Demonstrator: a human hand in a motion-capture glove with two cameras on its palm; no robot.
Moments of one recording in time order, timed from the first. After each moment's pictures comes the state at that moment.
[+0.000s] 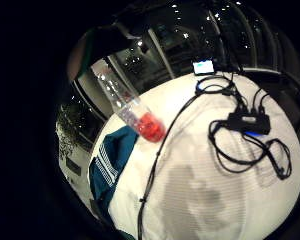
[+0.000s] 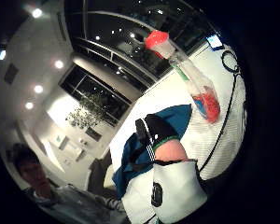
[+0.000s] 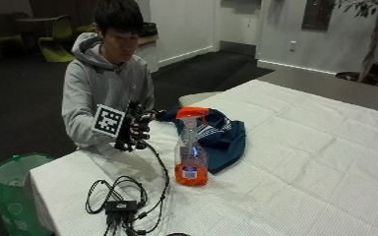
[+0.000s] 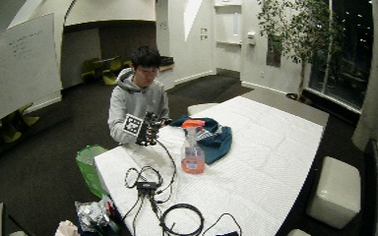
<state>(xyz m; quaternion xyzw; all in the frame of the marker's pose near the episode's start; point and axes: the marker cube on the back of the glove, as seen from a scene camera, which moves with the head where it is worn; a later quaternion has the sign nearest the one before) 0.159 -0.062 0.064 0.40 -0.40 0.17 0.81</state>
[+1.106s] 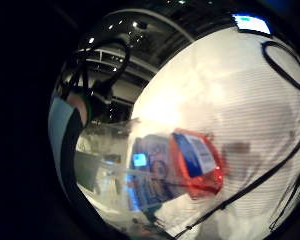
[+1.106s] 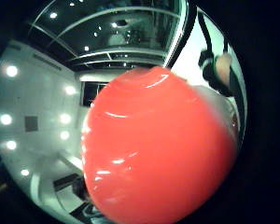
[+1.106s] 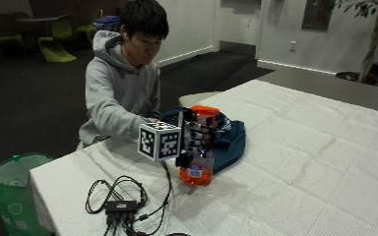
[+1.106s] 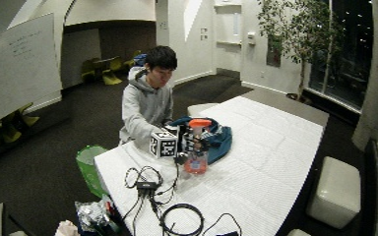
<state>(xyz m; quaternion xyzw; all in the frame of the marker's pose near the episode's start) 0.147 -0.227 0.034 0.20 -0.59 0.09 0.78</state>
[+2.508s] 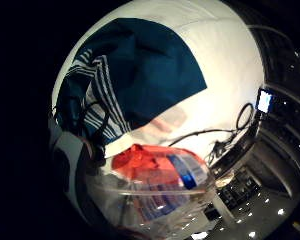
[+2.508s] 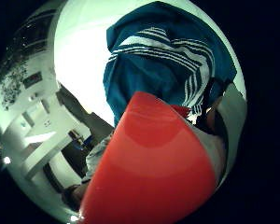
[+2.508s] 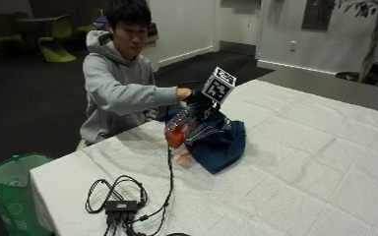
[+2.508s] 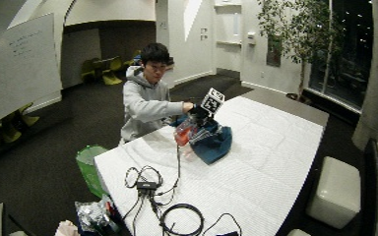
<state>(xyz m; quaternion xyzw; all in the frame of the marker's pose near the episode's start) -0.084 -0.191 0.025 -0.22 -0.01 -0.12 0.97</state>
